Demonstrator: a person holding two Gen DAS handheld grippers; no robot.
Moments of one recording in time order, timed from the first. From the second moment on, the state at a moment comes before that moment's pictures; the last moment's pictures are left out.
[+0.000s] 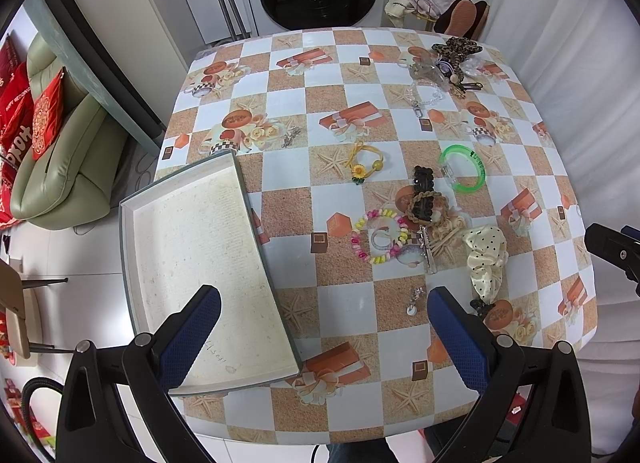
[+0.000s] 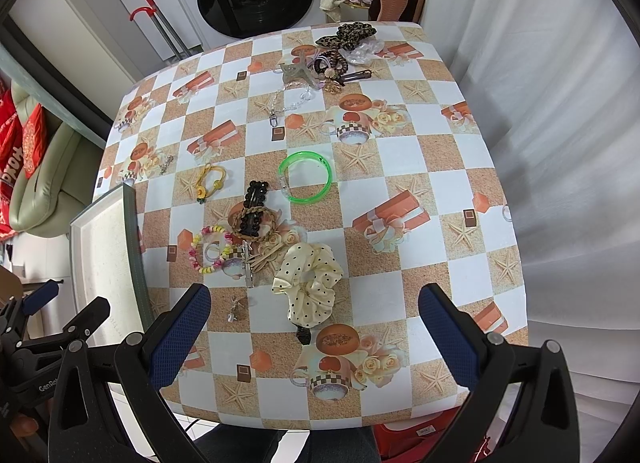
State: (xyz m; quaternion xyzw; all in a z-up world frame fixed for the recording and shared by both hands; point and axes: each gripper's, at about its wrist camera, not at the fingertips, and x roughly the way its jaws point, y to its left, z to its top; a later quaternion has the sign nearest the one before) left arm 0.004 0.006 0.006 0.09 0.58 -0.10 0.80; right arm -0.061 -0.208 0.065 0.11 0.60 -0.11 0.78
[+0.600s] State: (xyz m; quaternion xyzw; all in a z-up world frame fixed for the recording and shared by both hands) left arm 0.004 0.005 0.006 0.09 0.58 -0.10 0.80; right arm -0.060 -0.208 0.063 0.11 0.60 -0.11 0.78
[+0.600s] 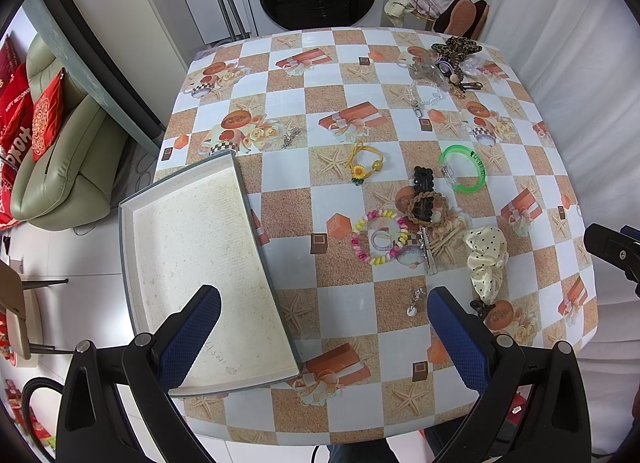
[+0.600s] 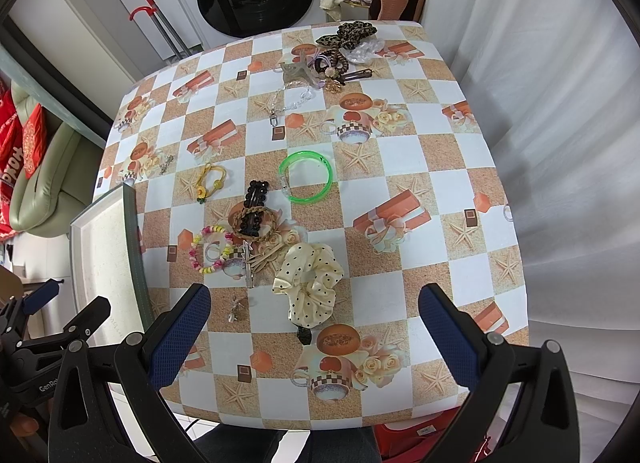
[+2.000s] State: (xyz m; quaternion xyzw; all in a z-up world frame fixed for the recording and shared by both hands) left arm 0.011 0.007 -0.021 0.08 0.61 -0.10 0.78; right arm -0.064 -0.214 0.042 0.13 0.61 -0.12 0.77
